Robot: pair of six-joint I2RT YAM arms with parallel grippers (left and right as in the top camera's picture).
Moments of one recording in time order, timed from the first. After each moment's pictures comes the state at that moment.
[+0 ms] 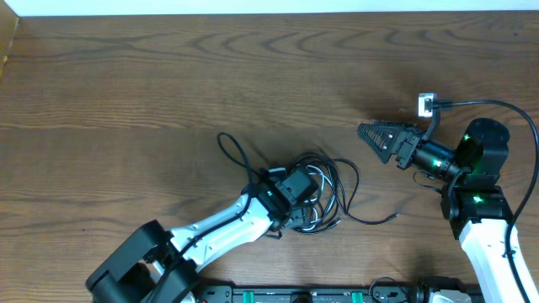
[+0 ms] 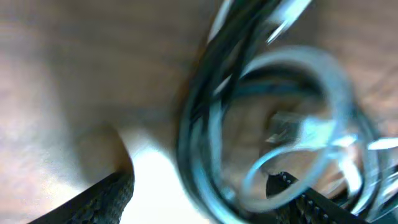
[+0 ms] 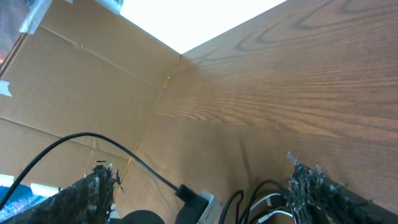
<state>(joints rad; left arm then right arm) -0.87 1.60 0.78 -0.55 -0.01 -1.01 -0.04 1.08 0.62 0.09 -0.96 0.64</state>
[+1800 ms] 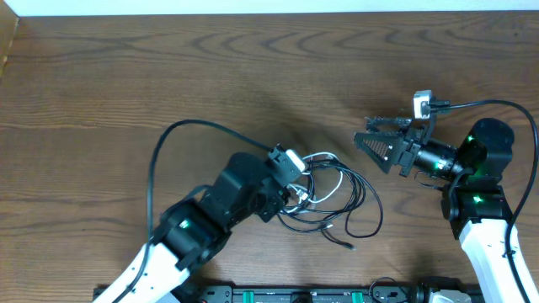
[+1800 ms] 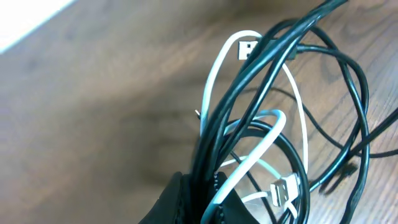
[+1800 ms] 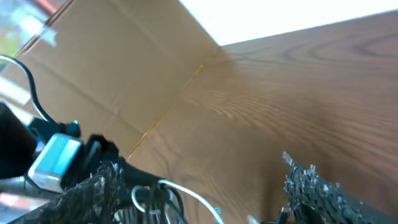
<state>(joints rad) -0.73 0.99 0.81 -0.49 0.07 0.17 -0.04 1.08 0.62 0.21 -1.14 0.54</state>
